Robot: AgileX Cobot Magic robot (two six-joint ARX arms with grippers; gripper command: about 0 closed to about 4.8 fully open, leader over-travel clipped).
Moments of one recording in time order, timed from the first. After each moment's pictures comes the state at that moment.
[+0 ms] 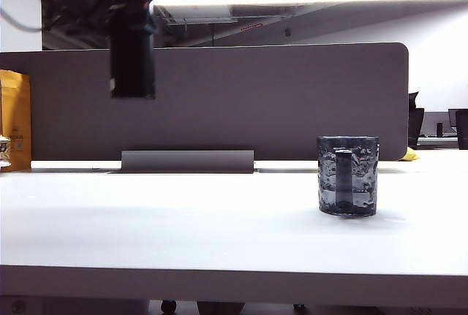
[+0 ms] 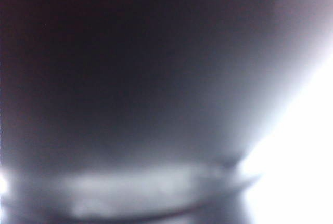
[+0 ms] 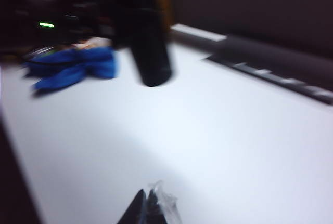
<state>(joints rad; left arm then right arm) -0.28 1.51 1.02 0.44 0.02 0.01 0.50 1.05 0.74 0.15 -0.36 0.05</state>
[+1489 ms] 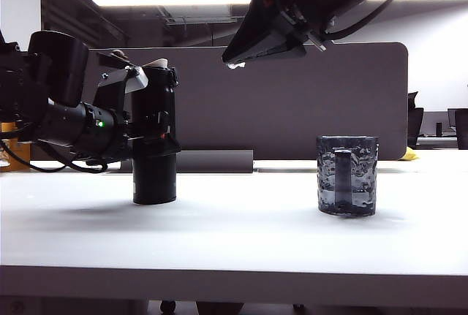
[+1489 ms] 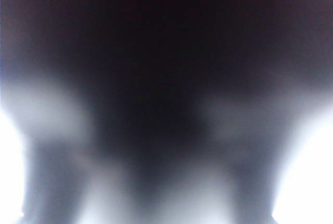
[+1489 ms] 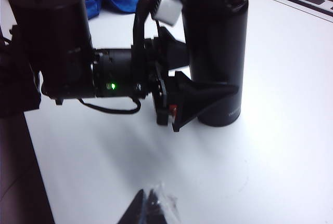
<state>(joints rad) -0.27 1.93 0.81 0.92 0.22 -0.05 0.63 1.42 0.92 0.10 -0.36 0.03</state>
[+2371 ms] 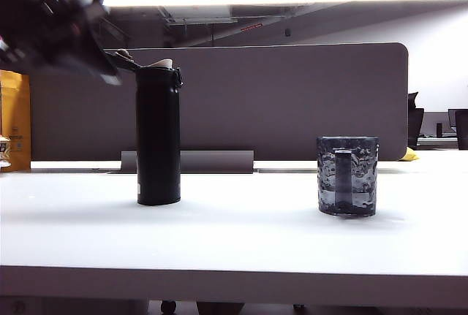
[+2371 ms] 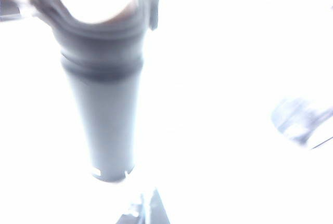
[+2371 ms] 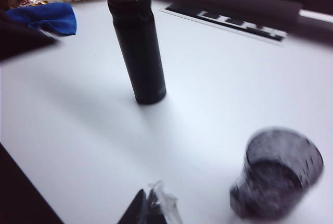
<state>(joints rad) -0.27 1.11 0.66 0.10 0.31 -0.02 0.58 0.79 0.69 -0.22 -0.12 0.07</state>
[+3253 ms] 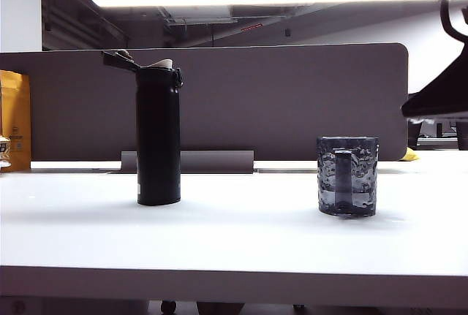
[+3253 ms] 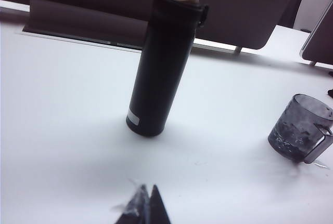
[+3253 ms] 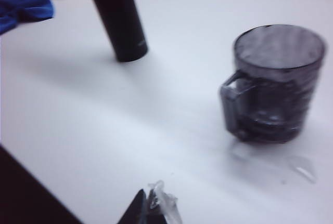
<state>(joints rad) -0.27 0.08 0.08 -0.07 0.11 -0.24 0.58 0.52 0.13 0.15 -0.07 0.16</state>
